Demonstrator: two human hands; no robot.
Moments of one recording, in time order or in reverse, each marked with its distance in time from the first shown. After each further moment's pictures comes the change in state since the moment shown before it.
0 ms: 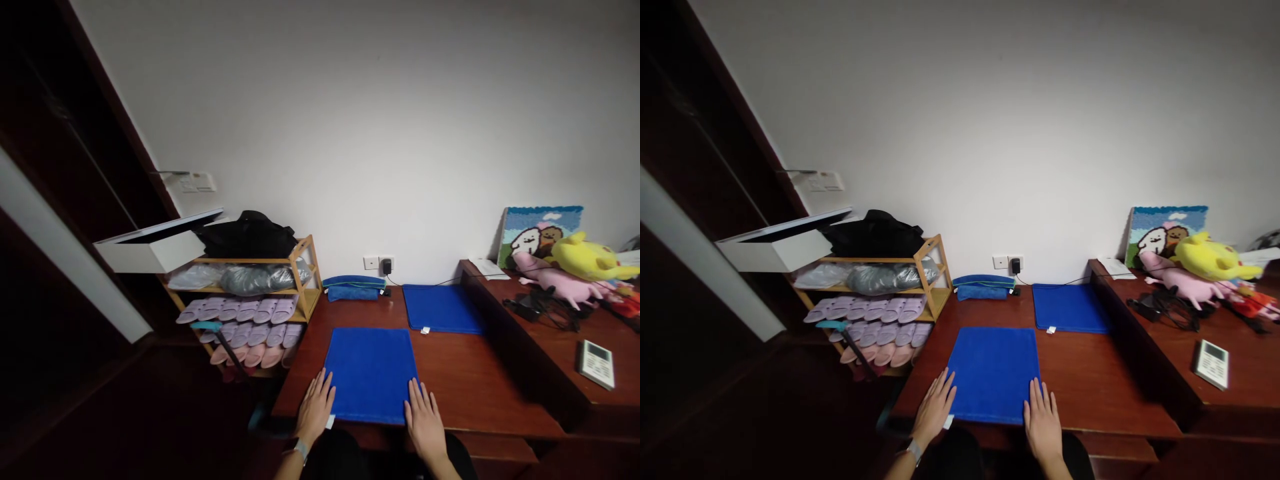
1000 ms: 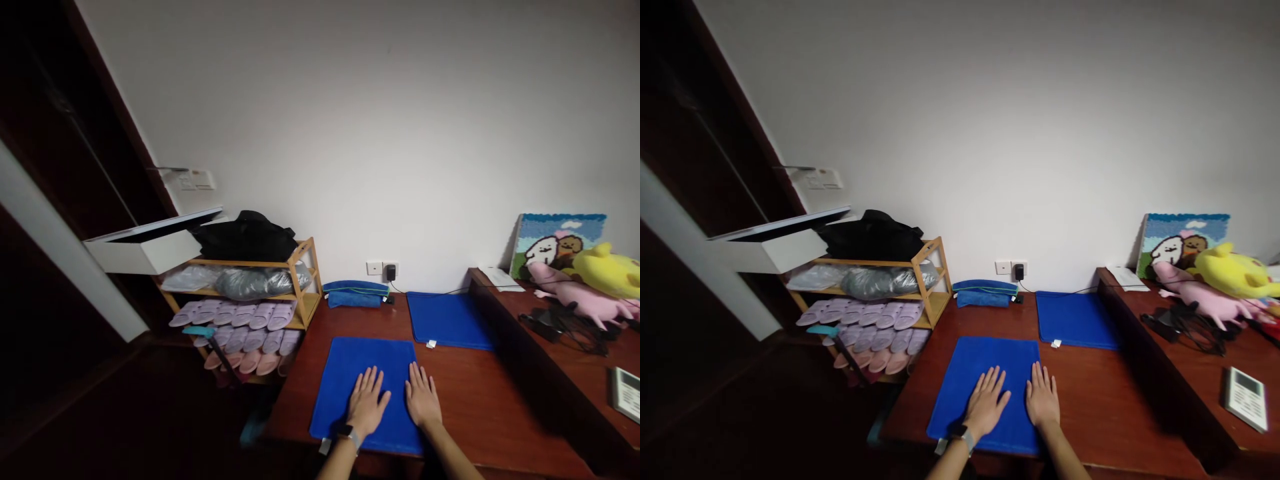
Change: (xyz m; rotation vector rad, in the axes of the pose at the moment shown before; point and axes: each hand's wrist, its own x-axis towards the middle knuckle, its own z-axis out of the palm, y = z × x) left_hand 0.069 0.126 0.041 -0.123 -0.217 0.169; right_hand 0.105 0.000 -0.008 -0.119 -0.224 0.152
